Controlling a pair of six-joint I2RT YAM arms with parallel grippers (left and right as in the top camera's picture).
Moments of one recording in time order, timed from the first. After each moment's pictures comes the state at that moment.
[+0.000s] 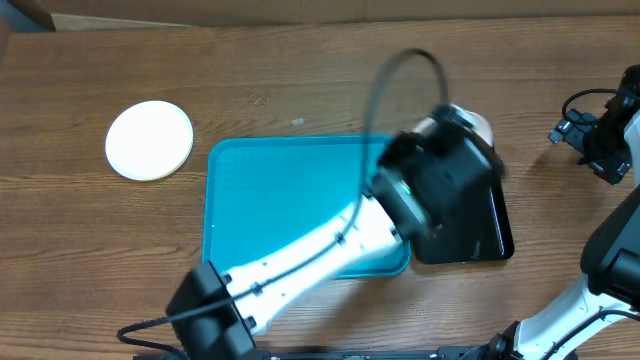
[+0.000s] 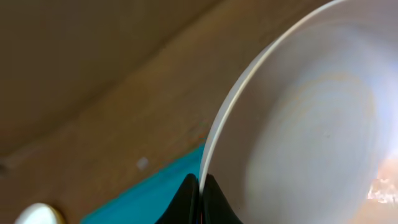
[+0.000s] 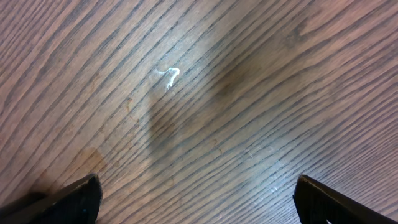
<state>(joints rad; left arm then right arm) -1.05 1.85 1.71 -0.73 -0.79 -0.14 -0.45 1.99 1.58 -0.96 0.01 0.28</state>
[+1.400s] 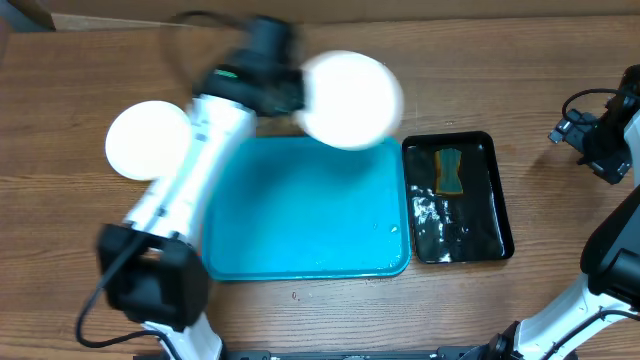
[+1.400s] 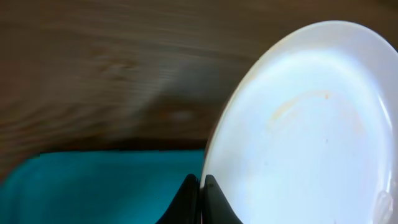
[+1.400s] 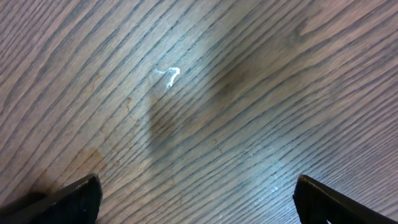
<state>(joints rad) -0.18 1.86 1.72 -0.86 0.16 -0.38 -0.45 1.99 1.58 -0.96 0.01 0.28</state>
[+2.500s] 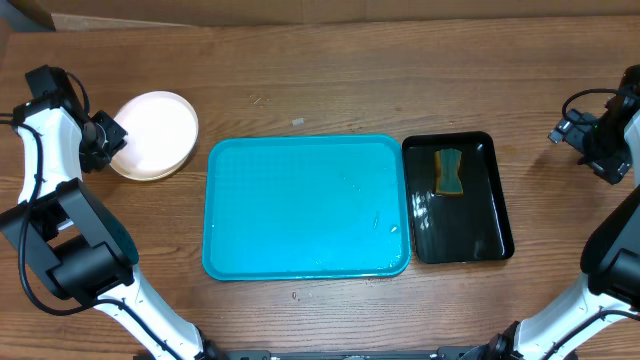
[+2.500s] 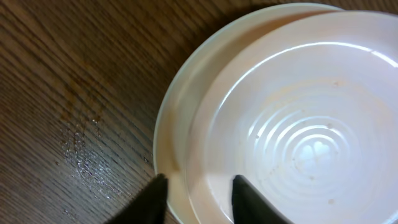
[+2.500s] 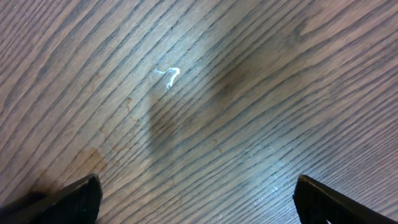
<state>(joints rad) 0.48 2.10 1.72 -0.93 0.01 -0.39 -0.45 1.99 1.58 -0.96 0.01 0.28</state>
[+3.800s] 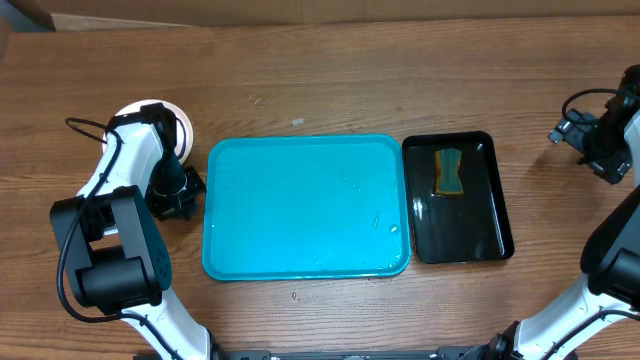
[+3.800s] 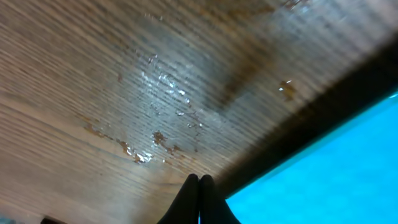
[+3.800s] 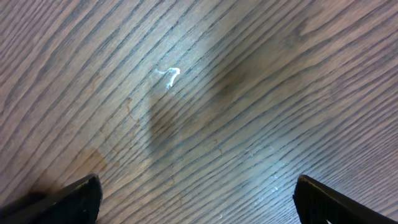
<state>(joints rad) 0.19 1.95 1.34 -1.19 -0.08 -0.42 -0.45 1.99 1.58 -0.96 0.01 0.28</state>
